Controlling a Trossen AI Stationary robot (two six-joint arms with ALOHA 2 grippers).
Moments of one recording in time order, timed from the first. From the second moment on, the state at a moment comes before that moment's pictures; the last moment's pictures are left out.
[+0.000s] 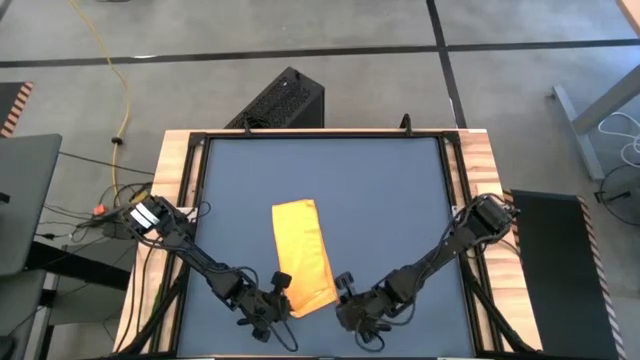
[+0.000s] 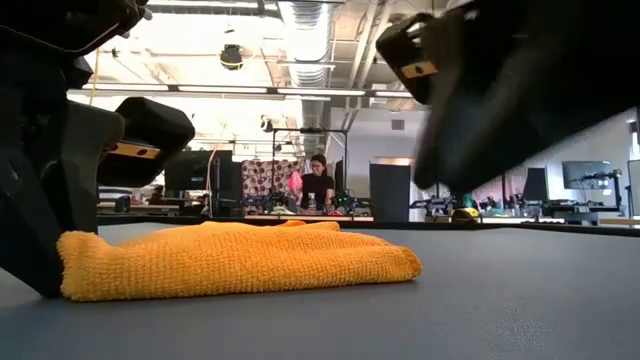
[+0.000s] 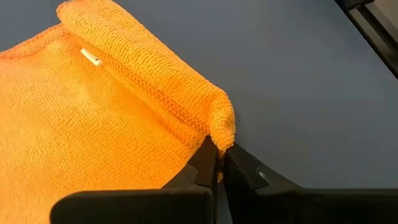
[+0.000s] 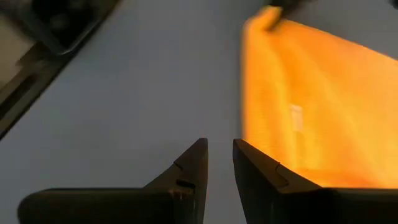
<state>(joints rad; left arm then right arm) -0.68 1.86 0.90 0.04 -0.25 -0.26 0.61 1.93 1.25 -0.21 0.26 0.01</state>
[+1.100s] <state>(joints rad) -0.68 1.86 0.89 0.04 -0.21 -0.30 0.54 2.00 1.22 -0.09 0.28 -0.08</state>
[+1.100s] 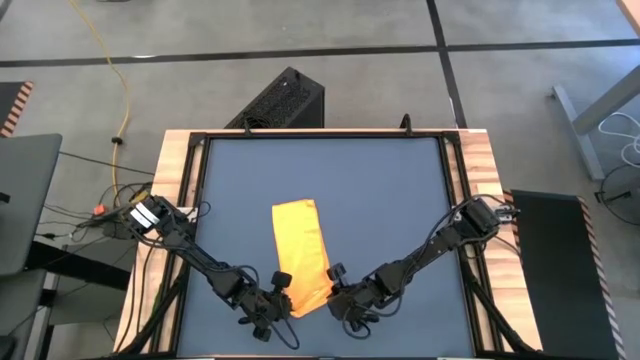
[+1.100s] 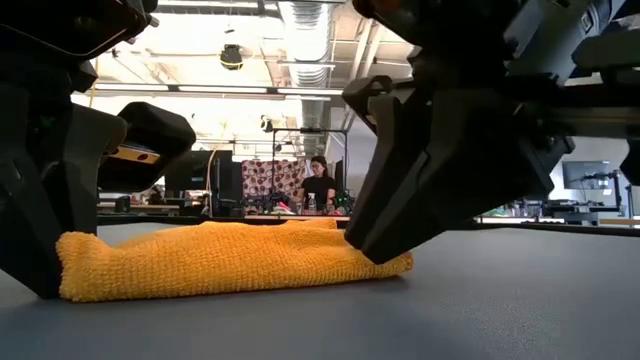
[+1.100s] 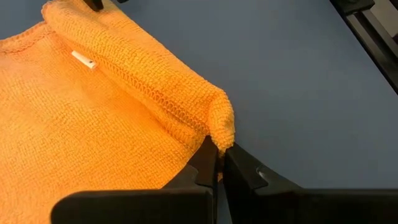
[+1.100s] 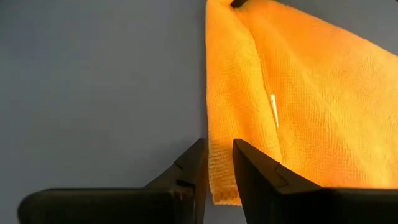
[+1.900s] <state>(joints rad) -0.68 1.86 0.89 0.04 -0.19 -0.27 0.61 1.99 1.60 -0.63 0.42 -0.07</state>
